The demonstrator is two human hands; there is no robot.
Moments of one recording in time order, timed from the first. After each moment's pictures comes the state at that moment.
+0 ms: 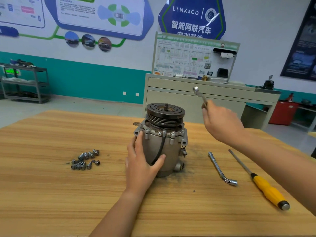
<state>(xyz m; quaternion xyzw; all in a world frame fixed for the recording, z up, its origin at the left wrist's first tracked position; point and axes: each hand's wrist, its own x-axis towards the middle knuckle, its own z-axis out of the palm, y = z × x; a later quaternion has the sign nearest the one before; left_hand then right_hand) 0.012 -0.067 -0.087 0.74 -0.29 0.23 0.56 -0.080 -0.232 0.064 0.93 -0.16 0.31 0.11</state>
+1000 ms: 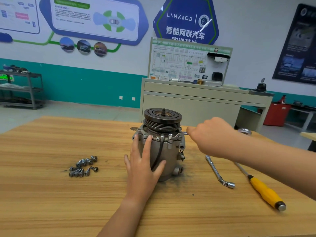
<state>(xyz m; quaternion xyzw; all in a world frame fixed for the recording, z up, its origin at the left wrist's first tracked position) 0.004 -0.071 -0.082 0.77 -0.32 0.28 0.48 -0.103 -0.178 0.080 0.90 -0.08 0.03 0.42</state>
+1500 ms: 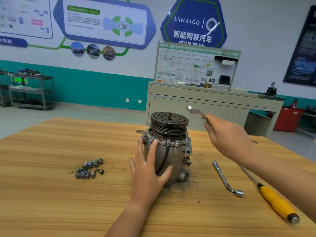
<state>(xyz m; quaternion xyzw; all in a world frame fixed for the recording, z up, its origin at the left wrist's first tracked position) 0.009 -0.071 -0.085 0.76 -0.33 0.28 0.48 -0.096 -0.224 0.057 0.92 -0.08 0.36 0.13</state>
